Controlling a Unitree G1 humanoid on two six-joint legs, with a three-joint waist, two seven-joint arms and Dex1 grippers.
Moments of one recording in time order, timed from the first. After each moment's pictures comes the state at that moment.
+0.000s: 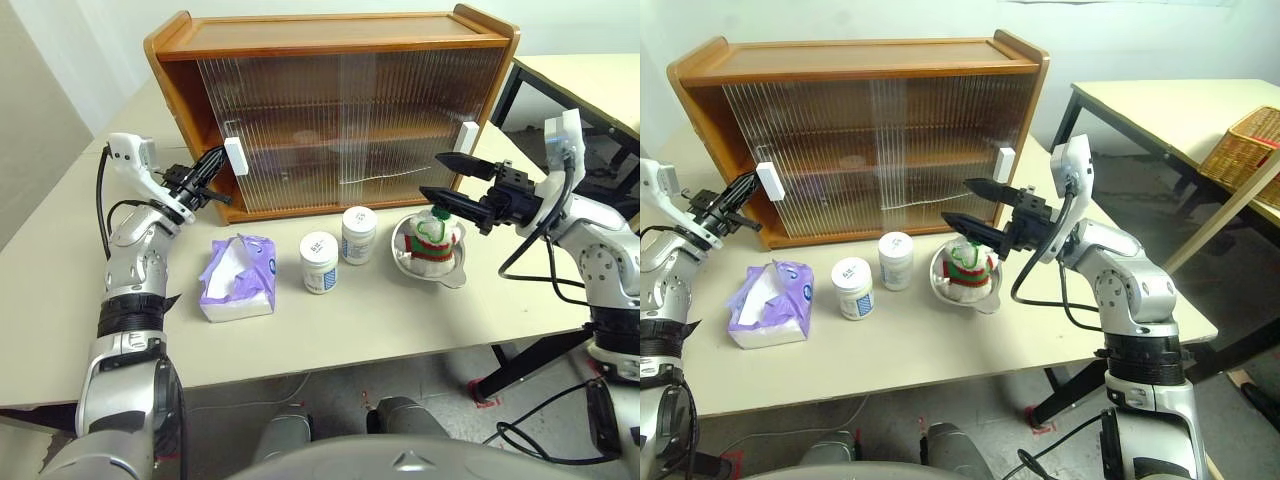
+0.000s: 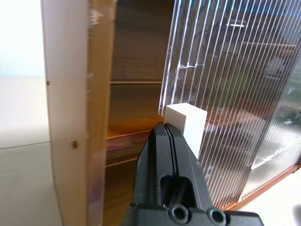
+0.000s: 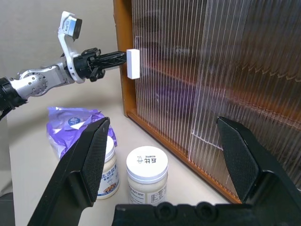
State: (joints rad) left arm -0.53 0.50 0.29 0.51 -0.42 -0.01 -0.72; right arm -0.46 -0.58 -0.14 -0.07 0.65 0.49 1.02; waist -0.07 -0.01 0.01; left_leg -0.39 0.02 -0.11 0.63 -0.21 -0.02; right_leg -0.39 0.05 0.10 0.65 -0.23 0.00
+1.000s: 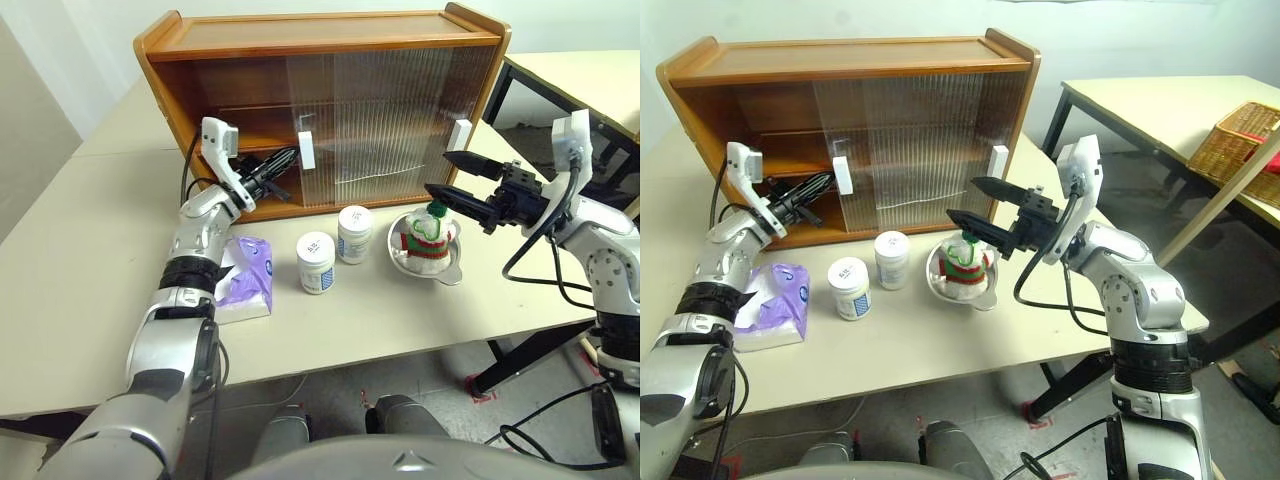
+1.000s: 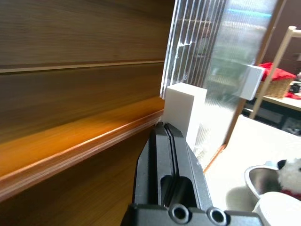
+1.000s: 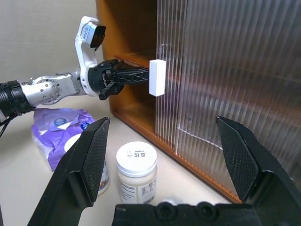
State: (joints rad) left arm -0.78 0.34 0.14 0.79 -0.33 -0.08 -0.87; right arm -0.42 -0.60 -0.17 -0.11 0.67 0.50 0.95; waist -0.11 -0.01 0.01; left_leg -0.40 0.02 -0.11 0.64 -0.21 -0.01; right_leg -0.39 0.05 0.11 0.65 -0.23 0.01
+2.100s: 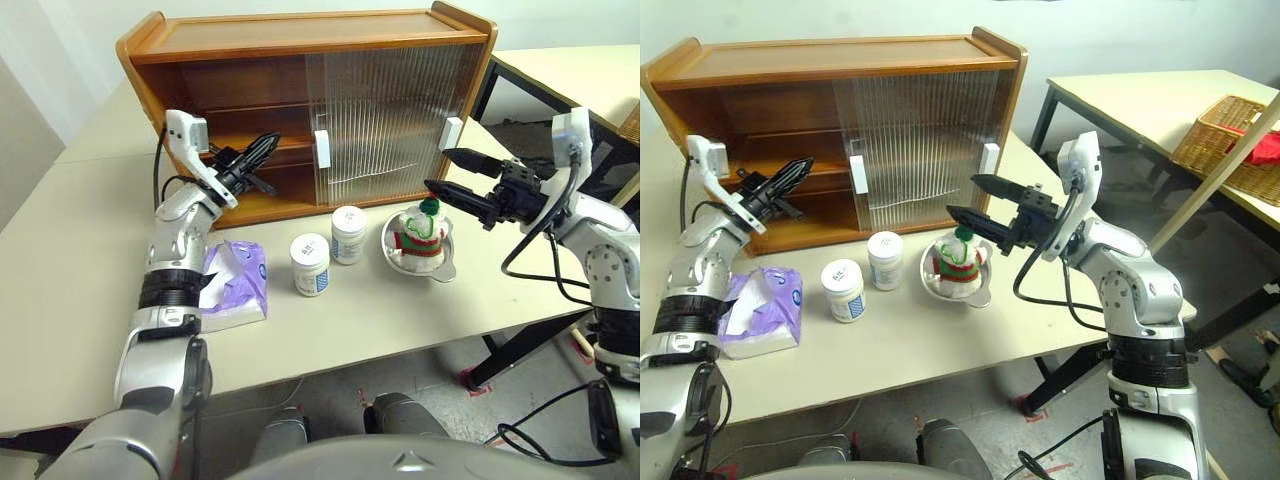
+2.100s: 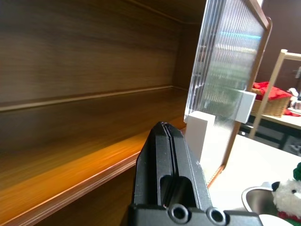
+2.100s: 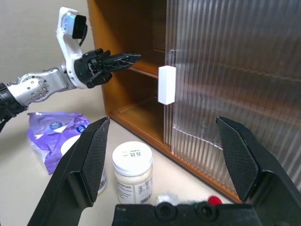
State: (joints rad) left arm -0.61 0.42 0.23 0.43 -0.41 0.06 -0.81; right arm -0.46 -0.58 -0.15 -0.07 0.66 0.51 0.98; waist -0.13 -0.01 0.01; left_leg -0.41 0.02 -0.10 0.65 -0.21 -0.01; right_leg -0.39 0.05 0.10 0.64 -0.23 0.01
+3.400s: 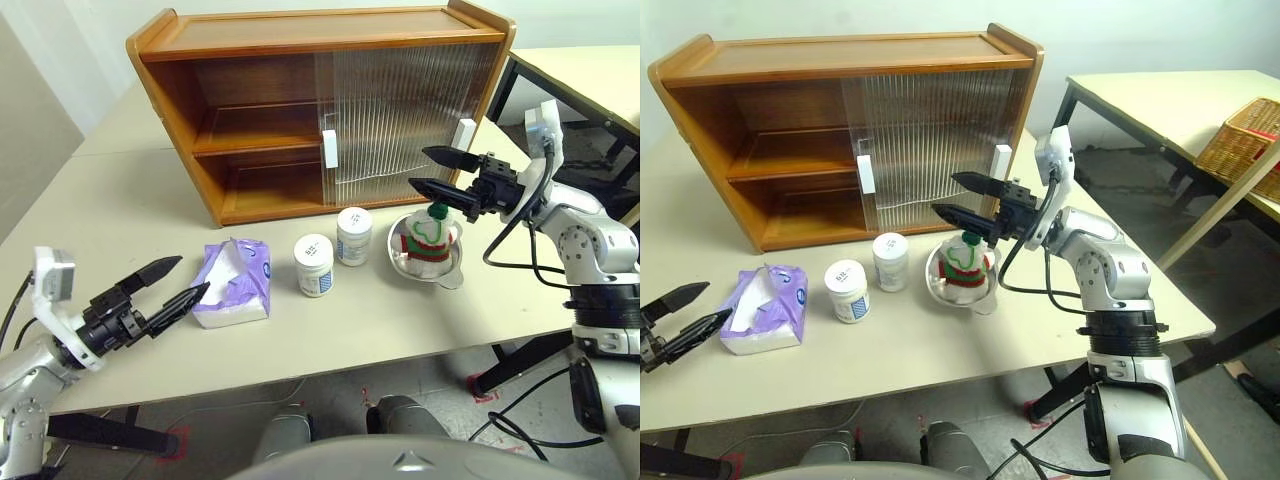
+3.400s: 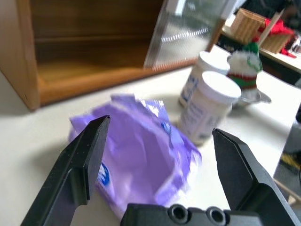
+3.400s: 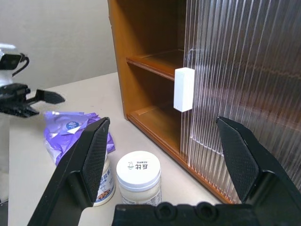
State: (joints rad) left arm 0.32 0.65 0.53 -0.17 -0.69 0.27 -1.07; right arm -0.57 -0.54 -0.09 0.10 0.60 0.45 1.09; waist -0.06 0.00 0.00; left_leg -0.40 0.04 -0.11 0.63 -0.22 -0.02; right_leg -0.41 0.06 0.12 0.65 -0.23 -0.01
